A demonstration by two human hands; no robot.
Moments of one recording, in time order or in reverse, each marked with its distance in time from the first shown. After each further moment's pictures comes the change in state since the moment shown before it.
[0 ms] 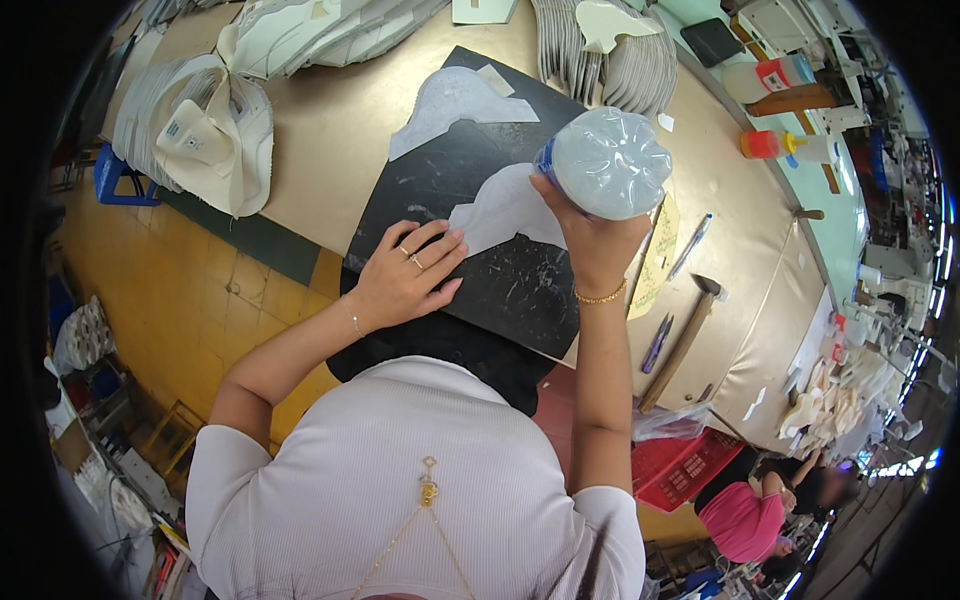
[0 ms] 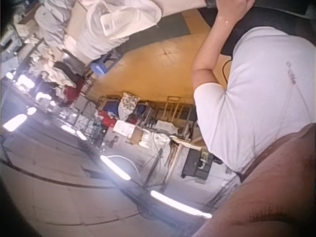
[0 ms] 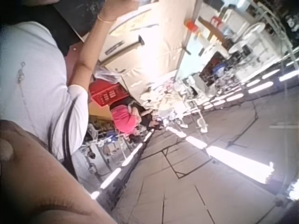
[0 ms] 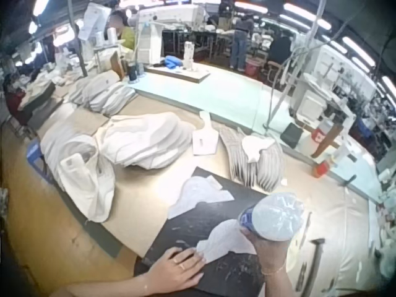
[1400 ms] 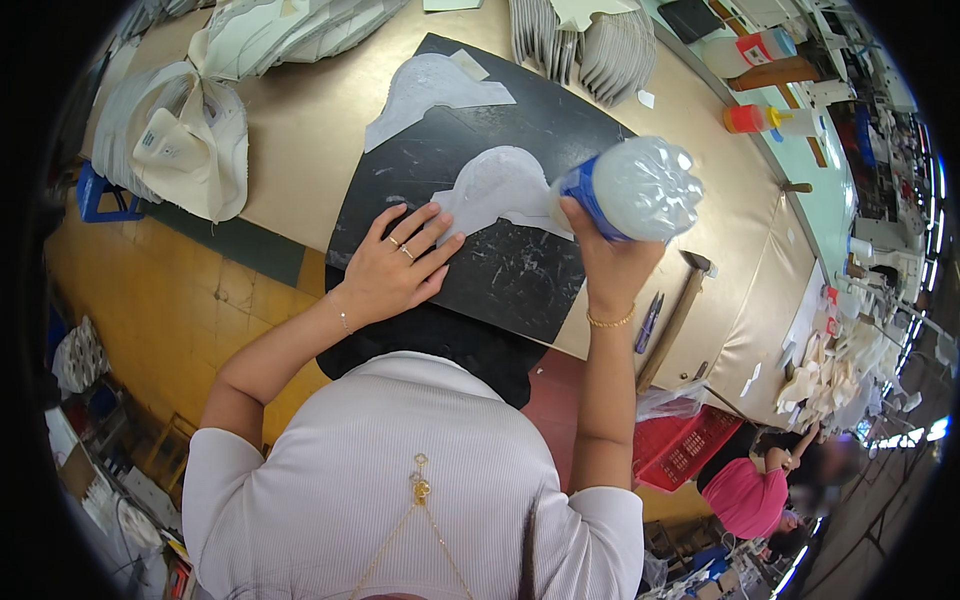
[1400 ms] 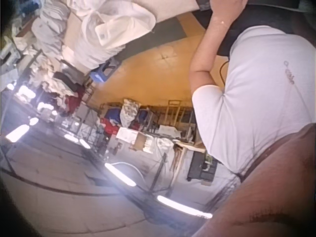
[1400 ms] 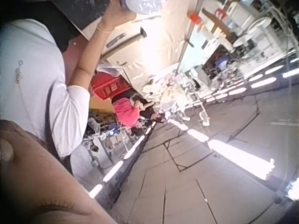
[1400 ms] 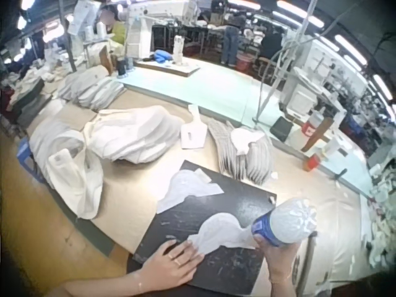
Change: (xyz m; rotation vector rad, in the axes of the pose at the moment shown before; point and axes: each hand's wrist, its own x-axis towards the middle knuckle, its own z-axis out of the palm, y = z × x) left_hand 0.006 0.004 0.002 0.051 -0.070 0.038; right_hand -0.028 0.009 -0.038 0.001 0.139 0.108
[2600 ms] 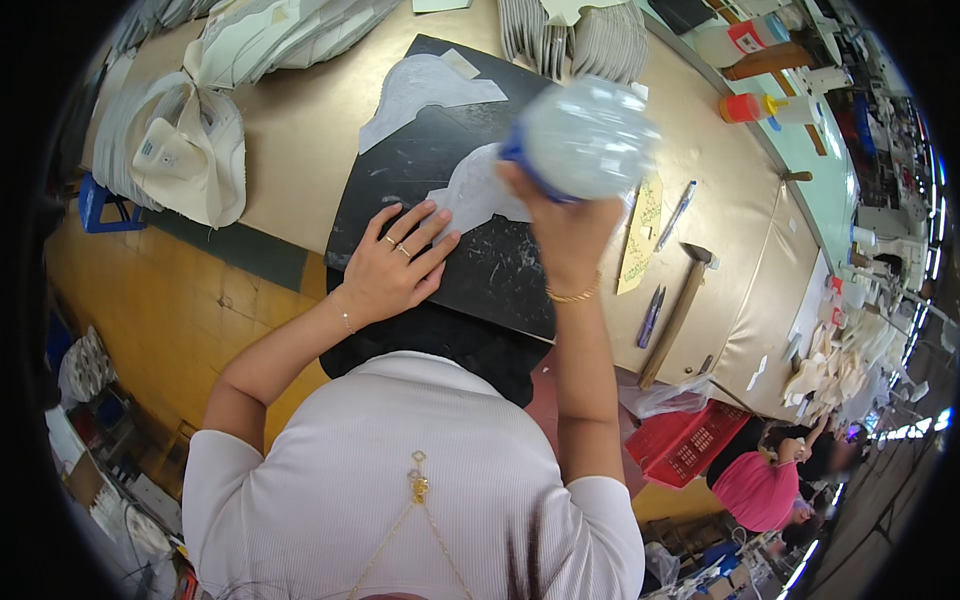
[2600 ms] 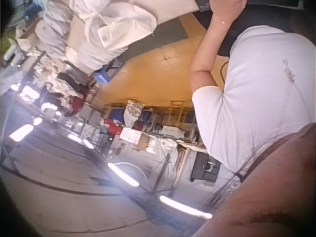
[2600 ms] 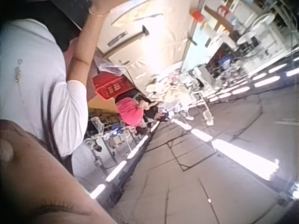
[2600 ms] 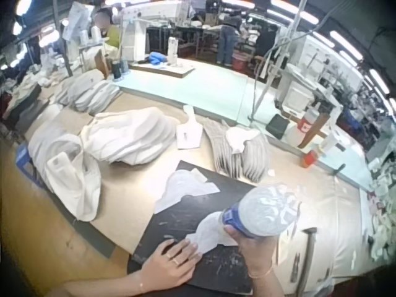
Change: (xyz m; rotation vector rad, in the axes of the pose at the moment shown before) left_hand -0.001 0.001 0.002 0.009 0.018 -0.005; right_hand 0.010 -0.041 0.036 0.153 -0.077 0.036
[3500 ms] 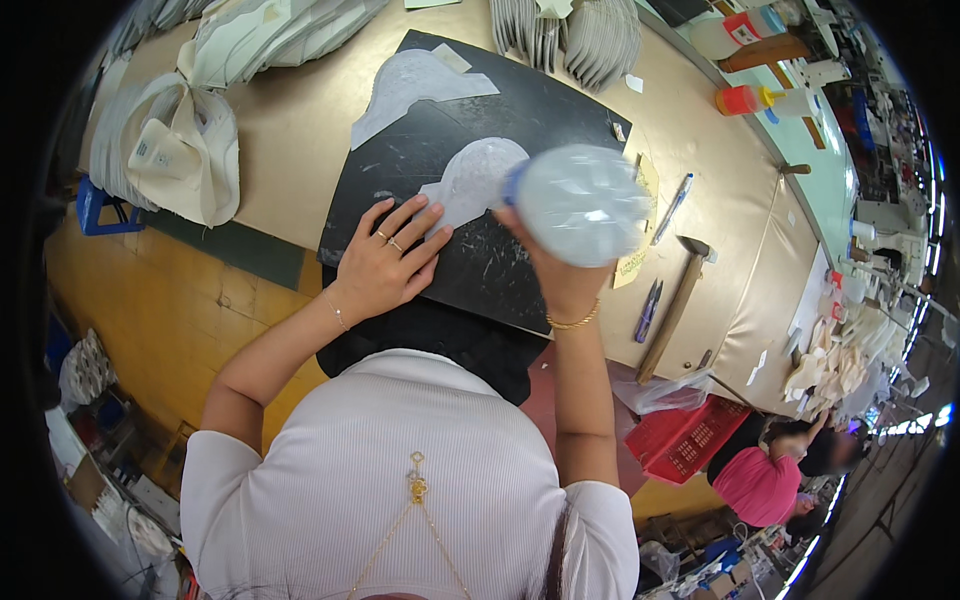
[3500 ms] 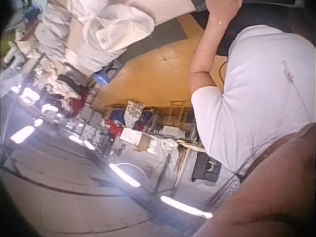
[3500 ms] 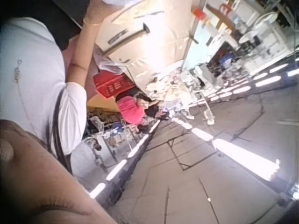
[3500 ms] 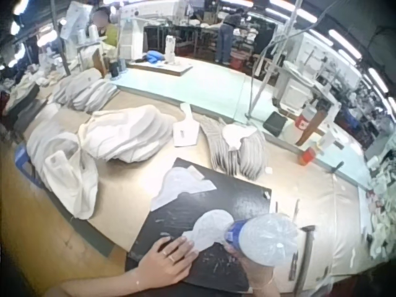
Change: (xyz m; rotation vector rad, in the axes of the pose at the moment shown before) left_hand 0.000 0.001 0.002 -0.027 -0.014 -0.026; right_hand -0.041 0.034 -0.030 -0.275 0.027 -0.138
